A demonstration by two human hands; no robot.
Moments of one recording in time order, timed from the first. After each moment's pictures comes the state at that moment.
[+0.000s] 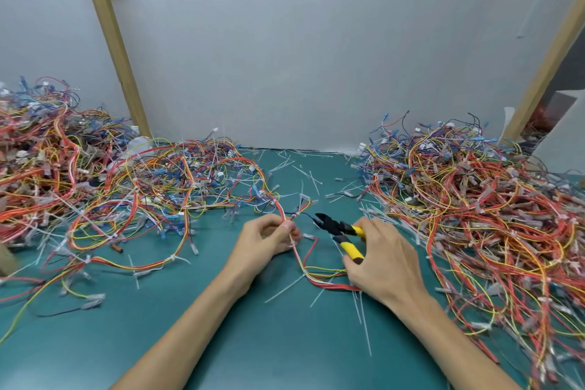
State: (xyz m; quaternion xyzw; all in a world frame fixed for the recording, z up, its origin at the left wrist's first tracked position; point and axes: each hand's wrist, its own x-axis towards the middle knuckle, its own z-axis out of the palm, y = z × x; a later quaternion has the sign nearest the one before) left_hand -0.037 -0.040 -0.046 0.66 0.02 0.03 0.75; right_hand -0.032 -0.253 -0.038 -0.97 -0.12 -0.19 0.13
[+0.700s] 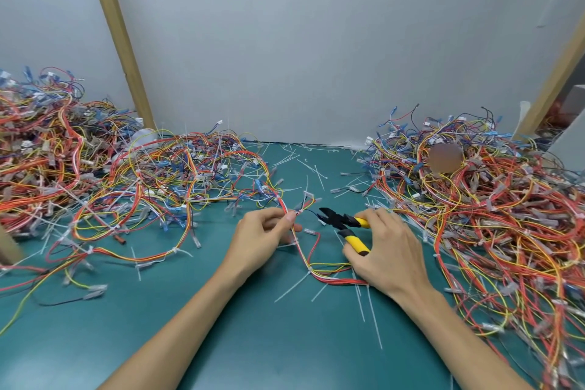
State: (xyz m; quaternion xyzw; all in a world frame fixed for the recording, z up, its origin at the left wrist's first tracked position) left_hand -0.032 -0.032 -0.048 0.78 0.01 0.08 0.62; right_hand -0.019 -0.257 -0.043 -0.95 -0.15 -0.22 0.17
